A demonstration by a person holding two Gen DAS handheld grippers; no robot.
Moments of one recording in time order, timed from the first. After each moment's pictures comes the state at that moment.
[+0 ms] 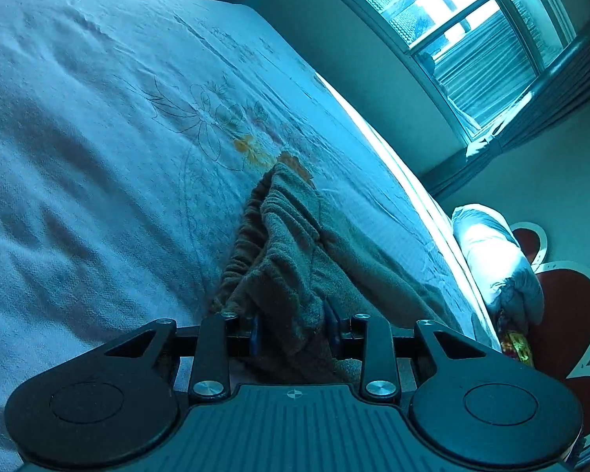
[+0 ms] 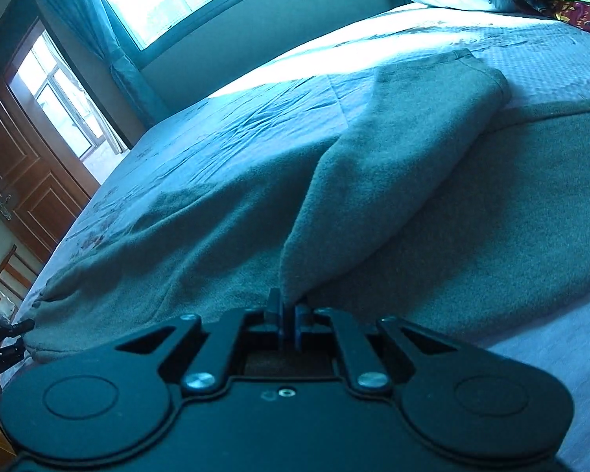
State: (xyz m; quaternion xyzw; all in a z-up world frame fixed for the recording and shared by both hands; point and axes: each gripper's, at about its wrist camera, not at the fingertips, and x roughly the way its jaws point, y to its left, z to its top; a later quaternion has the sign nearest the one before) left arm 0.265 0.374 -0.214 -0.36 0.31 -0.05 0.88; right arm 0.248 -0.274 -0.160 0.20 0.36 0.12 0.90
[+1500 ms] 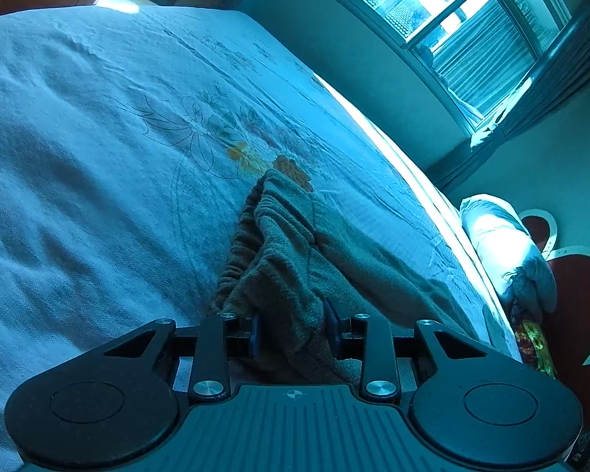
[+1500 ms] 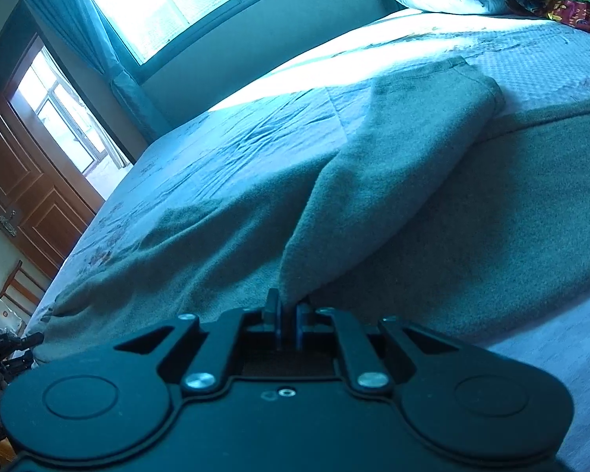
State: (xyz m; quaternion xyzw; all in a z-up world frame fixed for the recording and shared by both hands) left arm 0.259 0.367 -0.201 -0.34 0.31 -0.04 0.89; right arm 0.236 -0.277 -0.149 0.22 0.34 0.12 0.91
